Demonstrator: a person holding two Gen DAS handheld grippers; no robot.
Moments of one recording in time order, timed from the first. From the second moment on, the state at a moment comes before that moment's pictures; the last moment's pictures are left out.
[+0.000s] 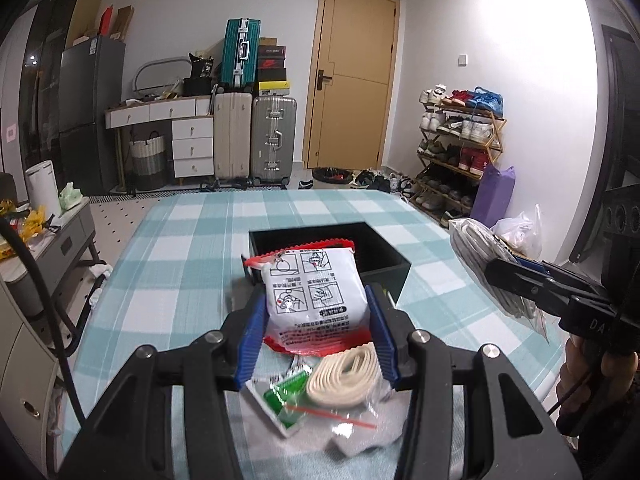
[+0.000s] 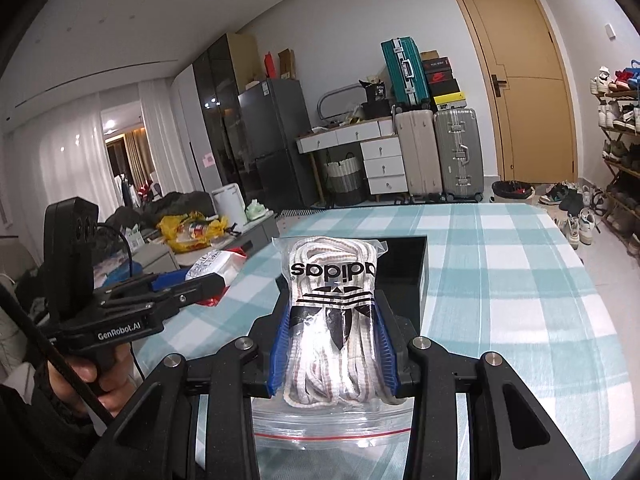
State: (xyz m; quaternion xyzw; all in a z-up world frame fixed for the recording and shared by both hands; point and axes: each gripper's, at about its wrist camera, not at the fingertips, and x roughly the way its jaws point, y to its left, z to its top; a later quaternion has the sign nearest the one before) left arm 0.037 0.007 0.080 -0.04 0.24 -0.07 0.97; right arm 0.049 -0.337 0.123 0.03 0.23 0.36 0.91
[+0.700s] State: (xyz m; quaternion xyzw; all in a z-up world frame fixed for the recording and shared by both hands) left arm 0.102 0.001 0.084 -0.04 0.26 -0.07 0.96; right arm 0.117 -0.305 0.136 0.02 0.26 0.34 0.90
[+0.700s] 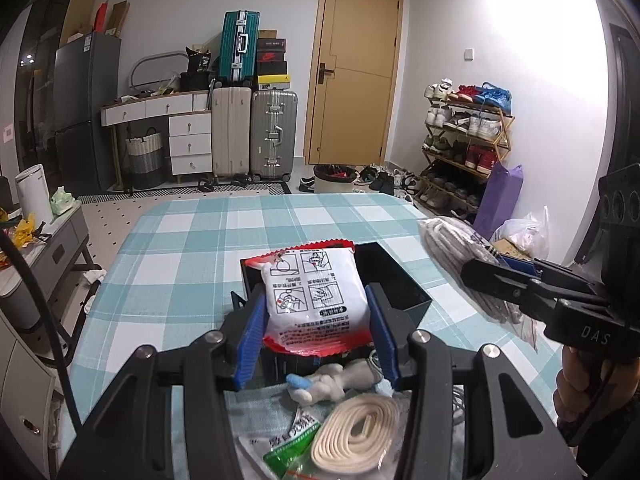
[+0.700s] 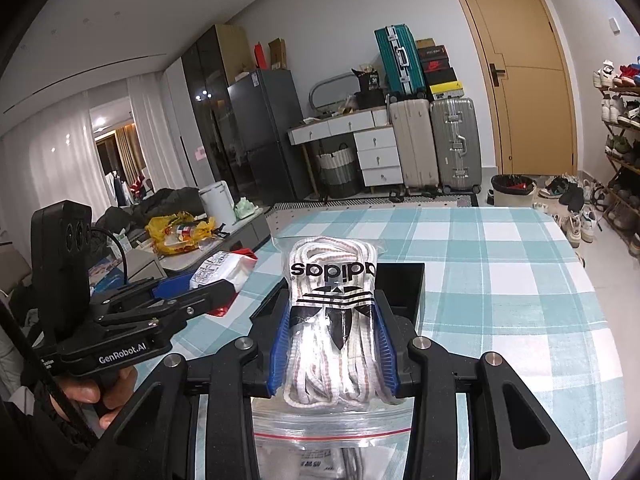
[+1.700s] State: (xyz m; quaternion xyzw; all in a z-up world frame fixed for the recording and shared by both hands) left arm 0.175 -0.011 0.044 -0.03 0.32 -0.05 0.94; right arm 0.209 -0.247 0.083 -0.09 0.34 0.32 0.88
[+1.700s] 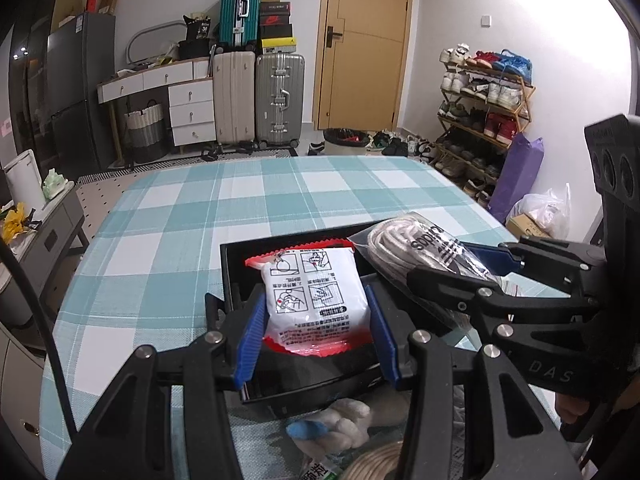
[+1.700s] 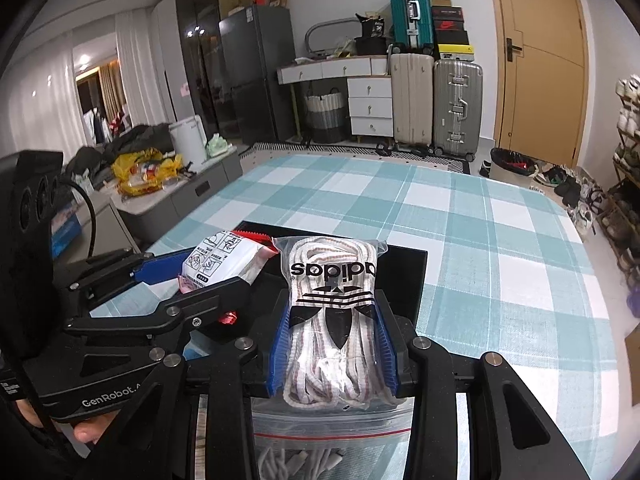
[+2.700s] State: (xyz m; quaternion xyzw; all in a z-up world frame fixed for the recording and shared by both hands) left arm 0.174 -0.010 0.029 0.00 0.36 -0.08 0.93; right arm 0.221 -0.228 0.061 -0.15 0.42 0.32 0.84
